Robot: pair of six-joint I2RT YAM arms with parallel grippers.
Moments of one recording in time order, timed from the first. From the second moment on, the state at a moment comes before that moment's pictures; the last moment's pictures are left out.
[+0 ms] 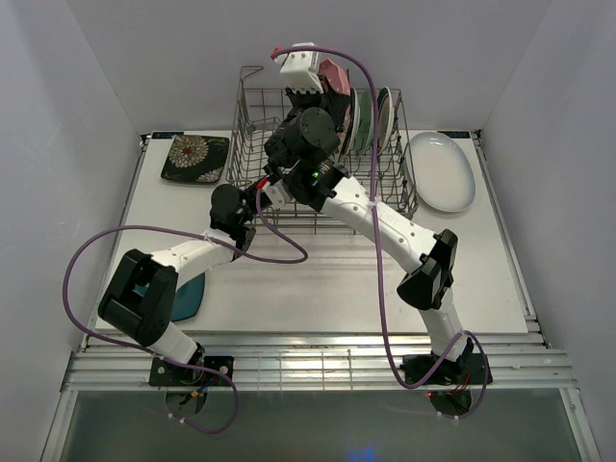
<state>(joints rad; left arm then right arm) -0.53 1.55 0.89 1.22 0.56 0.38 1.01 2.07 2.31 0.50 1.49 -1.09</state>
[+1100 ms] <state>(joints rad) -0.61 1.60 0.94 1.16 0.46 0.53 1.02 2.08 2.27 0.73 1.51 -1.28</state>
